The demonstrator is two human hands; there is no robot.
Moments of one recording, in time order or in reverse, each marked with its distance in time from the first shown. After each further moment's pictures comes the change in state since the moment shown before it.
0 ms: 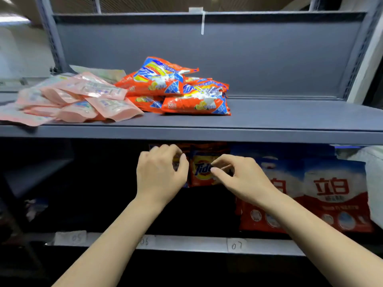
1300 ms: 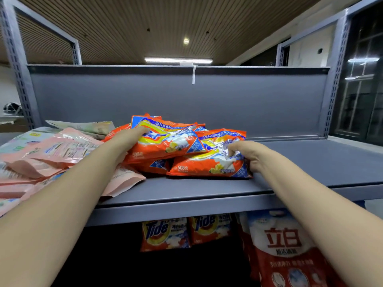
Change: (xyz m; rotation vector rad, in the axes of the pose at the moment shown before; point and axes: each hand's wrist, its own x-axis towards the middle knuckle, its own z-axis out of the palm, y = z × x) left_hand 0.259 -0.121 0.006 -0.764 -0.428 -0.768; right_hand 0.202 -0.010 -0.059 0.692 0.178 0.811
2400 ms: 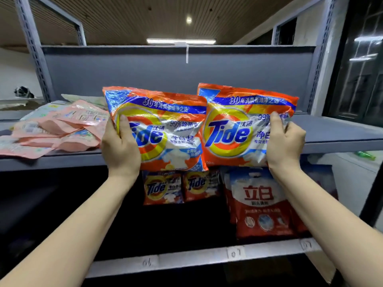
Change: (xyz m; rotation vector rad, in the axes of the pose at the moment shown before) left_hand -0.201 -0.060 0.031 -0.135 0.695 0.762; right_hand -0.136 0.081 -0.076 0.186 0.632 -0.771
